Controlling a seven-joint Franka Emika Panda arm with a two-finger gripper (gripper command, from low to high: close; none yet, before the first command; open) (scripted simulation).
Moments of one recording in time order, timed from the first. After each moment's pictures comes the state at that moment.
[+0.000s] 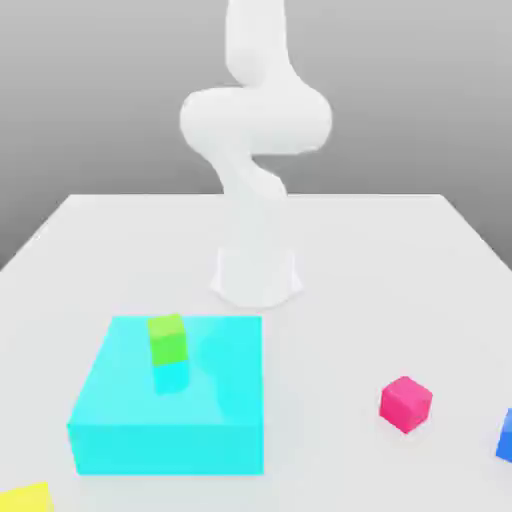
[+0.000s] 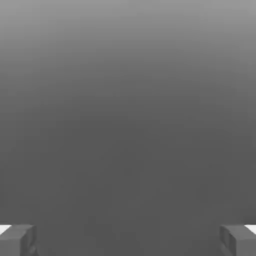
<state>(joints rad) 0.04 -0.71 0.01 -2.34 0.02 2.35 0.77</state>
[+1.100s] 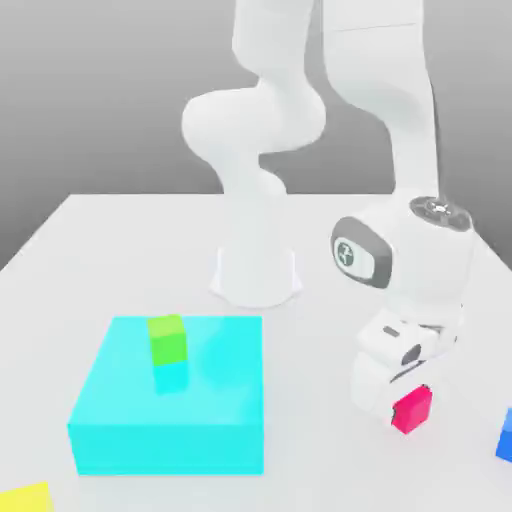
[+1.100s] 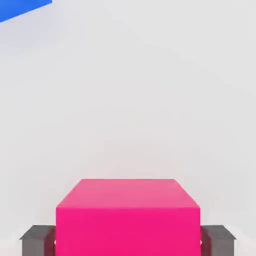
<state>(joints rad) 0.44 0.33 0.07 -2.67 -0.16 3.00 0.81</state>
